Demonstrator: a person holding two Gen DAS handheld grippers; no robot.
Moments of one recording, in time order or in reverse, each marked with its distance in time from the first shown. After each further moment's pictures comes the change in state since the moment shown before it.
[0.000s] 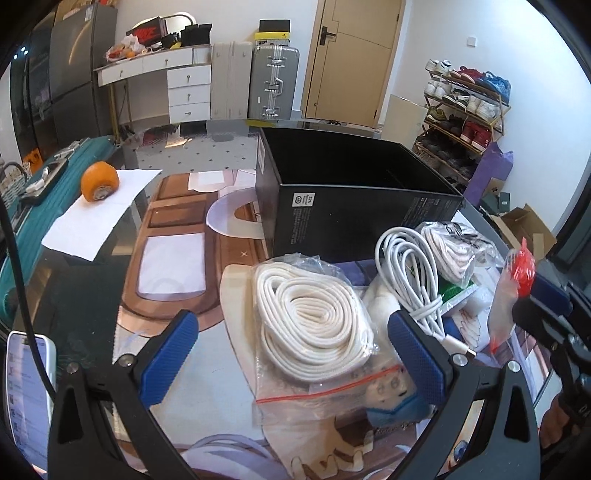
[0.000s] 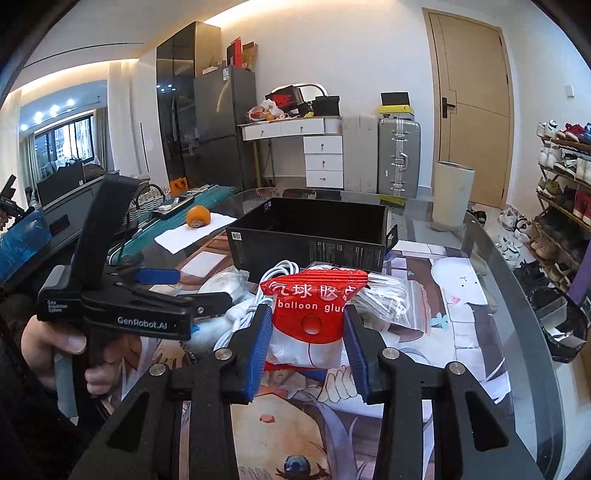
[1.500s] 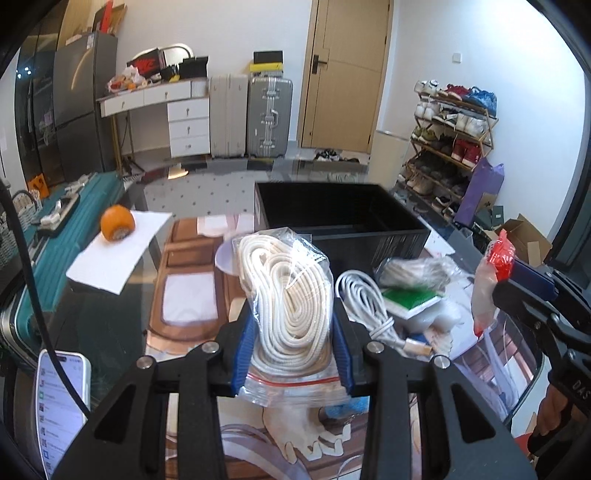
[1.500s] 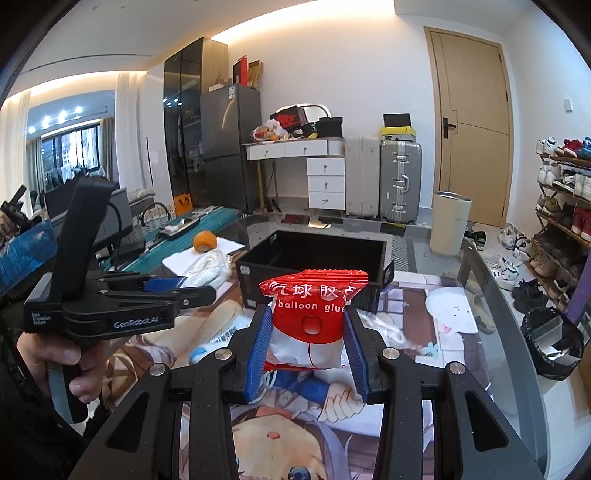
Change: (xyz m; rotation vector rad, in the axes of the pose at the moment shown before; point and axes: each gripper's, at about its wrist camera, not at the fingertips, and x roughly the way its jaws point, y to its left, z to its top) left arm -0.052 -0.009 0.010 0.047 -0.133 0.010; right arm -0.017 -0.004 0.016 -0.016 -0.087 0.002
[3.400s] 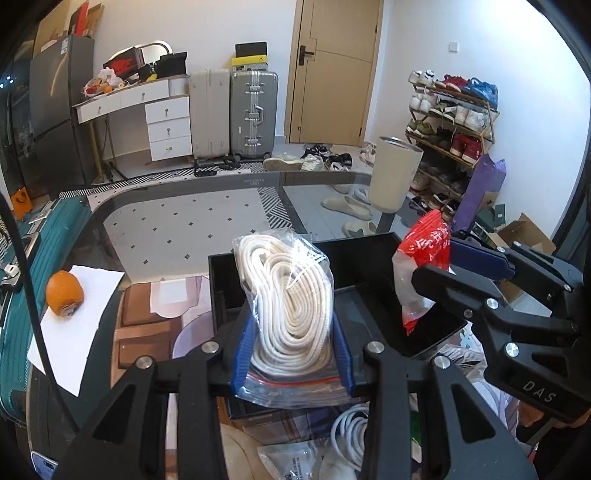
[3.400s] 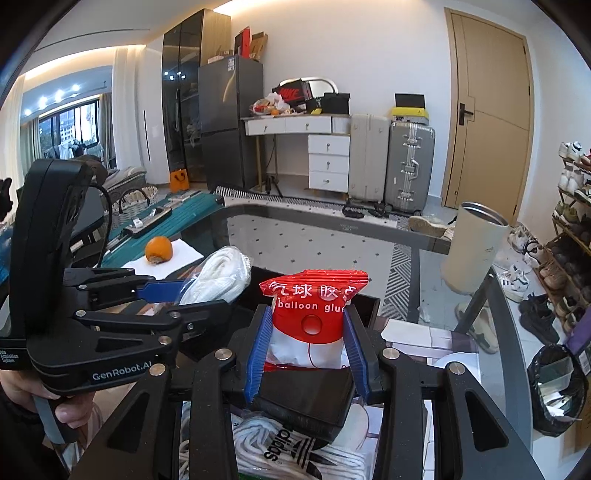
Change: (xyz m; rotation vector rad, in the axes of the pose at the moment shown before) left arm 0.096 -0.010 0.081 0.042 0.052 -0.034; right arm 0.139 -0.043 0.087 -0.056 0.124 0.014
